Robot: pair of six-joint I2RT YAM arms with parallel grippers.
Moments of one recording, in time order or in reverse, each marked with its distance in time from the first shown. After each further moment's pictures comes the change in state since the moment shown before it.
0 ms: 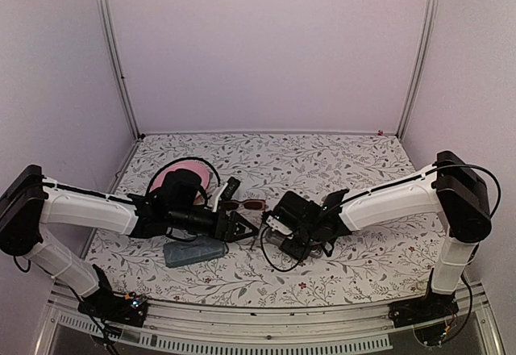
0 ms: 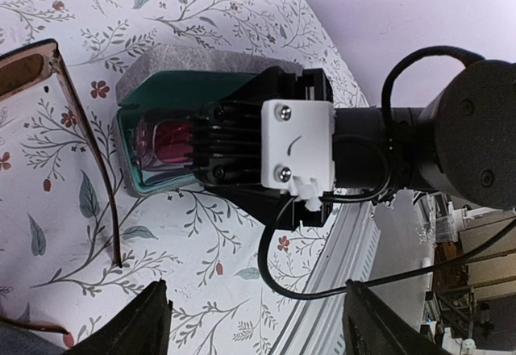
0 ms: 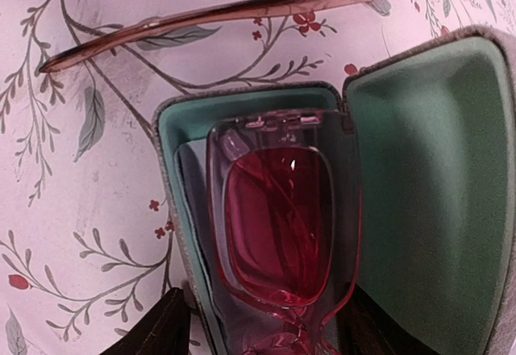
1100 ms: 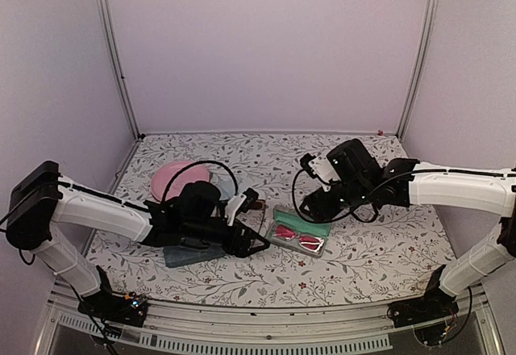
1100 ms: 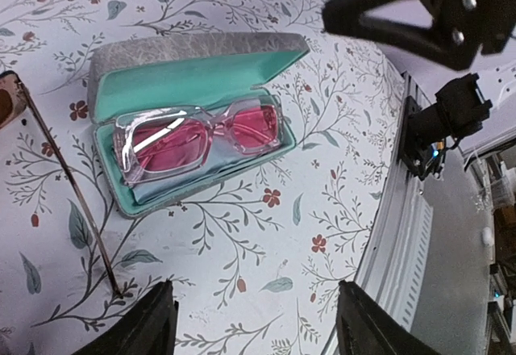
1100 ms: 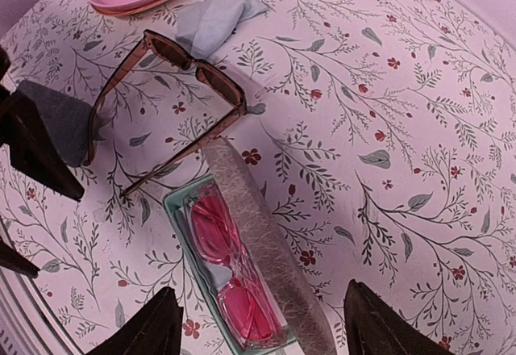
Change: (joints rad) left arm -0.126 0.086 0.040 0.013 -0.162 0.171; right arm -0.188 -0.423 -0.092 0.010 -0.196 0.187
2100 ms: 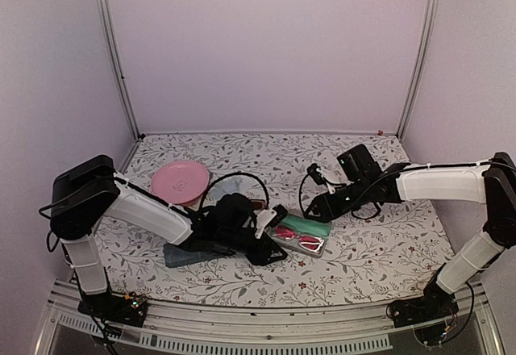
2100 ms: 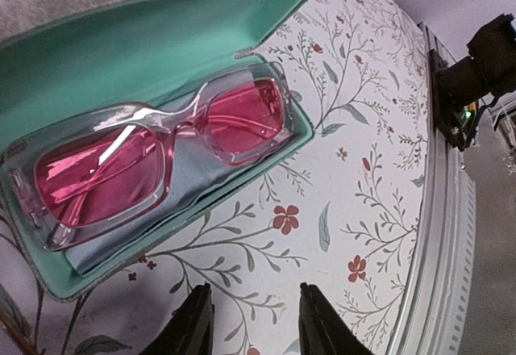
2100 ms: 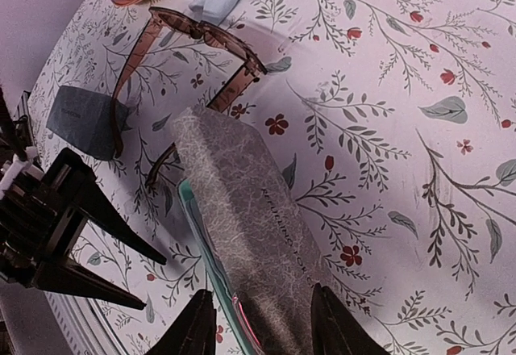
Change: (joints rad) left arm -0.067 0.322 0.169 0.067 0.002 0.120; right arm -0.245 0.121 -0.104 0.166 -0.478 0.056
